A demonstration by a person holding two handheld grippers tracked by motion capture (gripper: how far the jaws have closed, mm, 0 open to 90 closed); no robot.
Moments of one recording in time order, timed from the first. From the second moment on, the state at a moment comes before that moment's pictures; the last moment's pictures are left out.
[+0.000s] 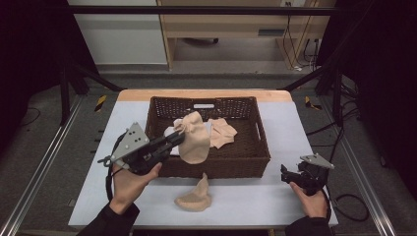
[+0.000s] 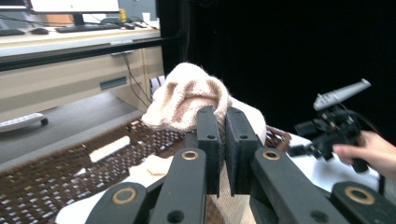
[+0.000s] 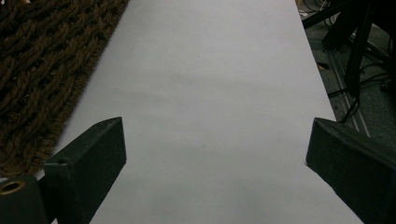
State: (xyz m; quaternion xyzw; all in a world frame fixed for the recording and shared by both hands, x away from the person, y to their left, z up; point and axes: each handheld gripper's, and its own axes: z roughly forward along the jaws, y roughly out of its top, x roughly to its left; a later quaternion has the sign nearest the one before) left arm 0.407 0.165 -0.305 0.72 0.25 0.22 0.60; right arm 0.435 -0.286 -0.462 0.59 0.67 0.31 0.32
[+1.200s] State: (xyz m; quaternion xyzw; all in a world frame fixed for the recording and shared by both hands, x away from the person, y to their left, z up) left arm 0.390 0.163 -0.458 0.82 0.30 0.12 0.47; right arm 0.435 -0.286 -0.463 0.59 0.68 0.31 0.32
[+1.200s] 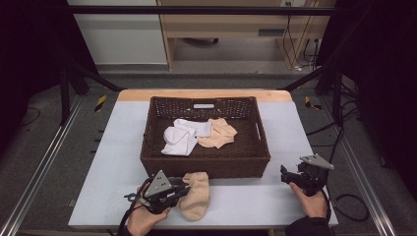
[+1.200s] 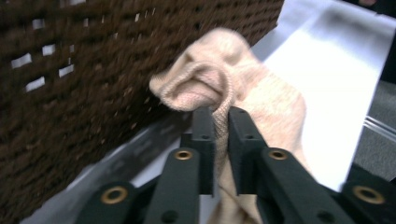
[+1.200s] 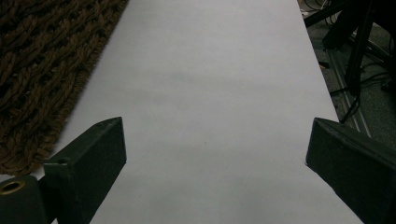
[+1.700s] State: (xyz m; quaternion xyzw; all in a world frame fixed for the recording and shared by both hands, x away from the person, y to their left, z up) left arm 0.393 0.226 -0.469 0.78 0.38 0.18 0.46; right arm 0.434 -0.285 -0.462 0.59 0.67 0.31 0.32
